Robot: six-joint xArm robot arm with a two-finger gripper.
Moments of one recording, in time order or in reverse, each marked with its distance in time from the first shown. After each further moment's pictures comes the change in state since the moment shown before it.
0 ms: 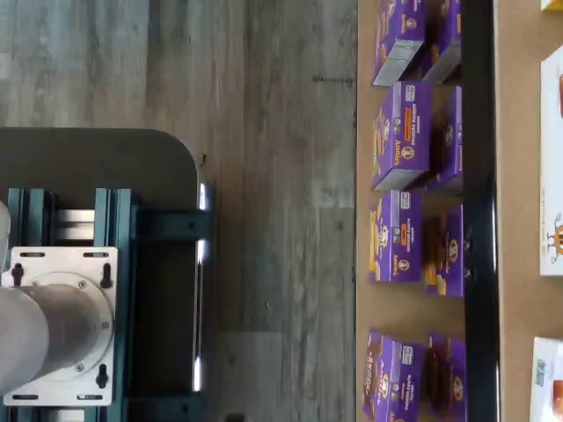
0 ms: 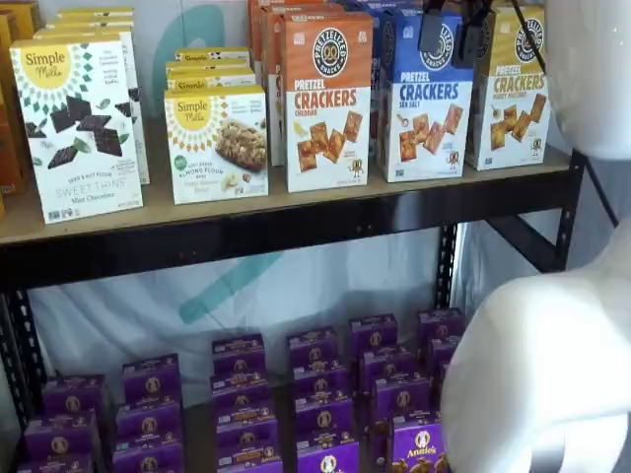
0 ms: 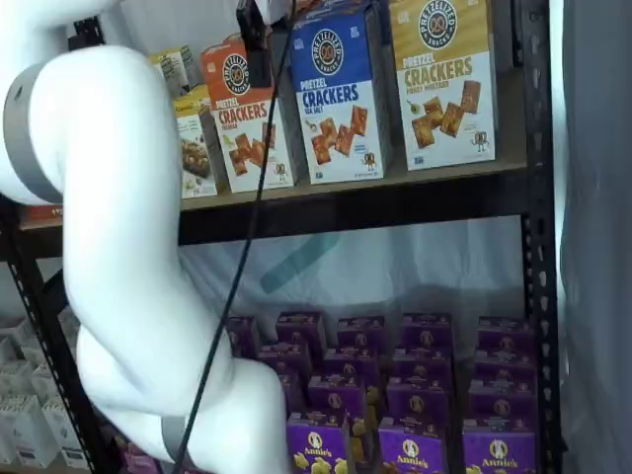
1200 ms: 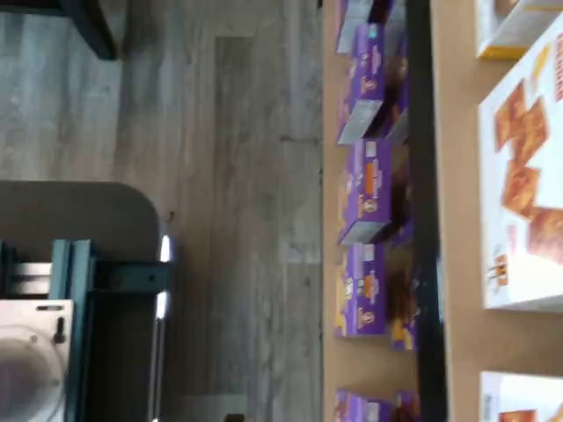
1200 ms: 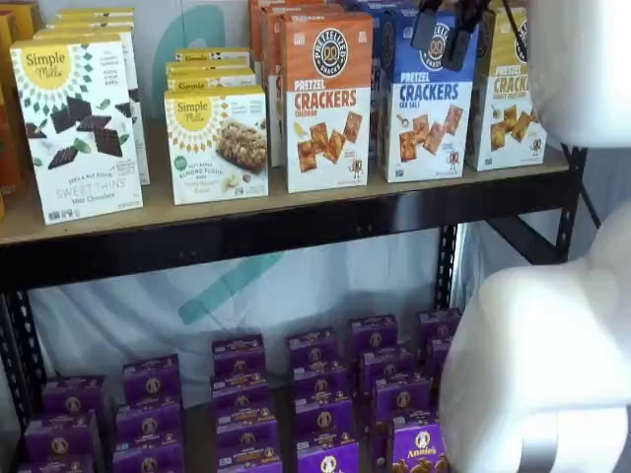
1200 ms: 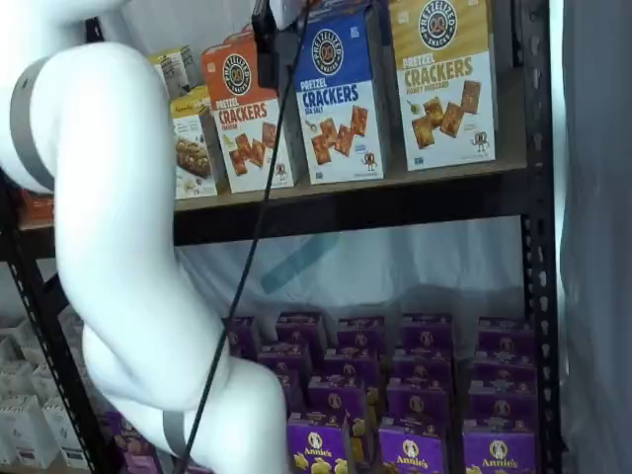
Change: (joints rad) arm -0.112 0.029 0.017 0.141 -0.067 -0.059
